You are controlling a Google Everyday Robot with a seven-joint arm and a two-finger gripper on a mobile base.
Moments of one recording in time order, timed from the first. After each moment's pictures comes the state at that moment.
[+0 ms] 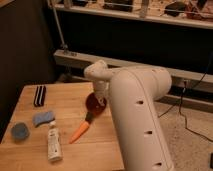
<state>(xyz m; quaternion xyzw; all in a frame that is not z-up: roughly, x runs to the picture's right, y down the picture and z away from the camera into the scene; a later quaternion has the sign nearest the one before) -0.052 0.094 0.898 -0.29 0.25 0.48 0.79</state>
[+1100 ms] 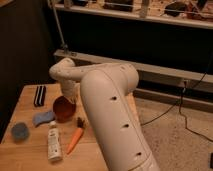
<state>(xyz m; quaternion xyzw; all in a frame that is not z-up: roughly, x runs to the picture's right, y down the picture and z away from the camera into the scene) -0.220 0.051 0.900 -0.30 0.15 0.39 0.86</state>
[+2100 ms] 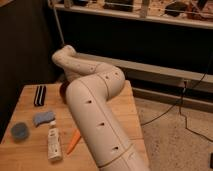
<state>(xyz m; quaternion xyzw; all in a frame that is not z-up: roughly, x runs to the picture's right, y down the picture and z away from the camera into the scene) -0.141 -0.030 0.963 -0.22 0.22 0.46 0.83</state>
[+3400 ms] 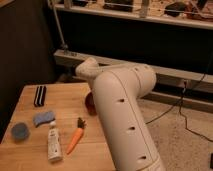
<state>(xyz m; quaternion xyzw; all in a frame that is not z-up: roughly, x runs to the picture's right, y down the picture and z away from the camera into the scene) -0.035 0.086 0.908 -0.25 0.33 0.43 0.80</state>
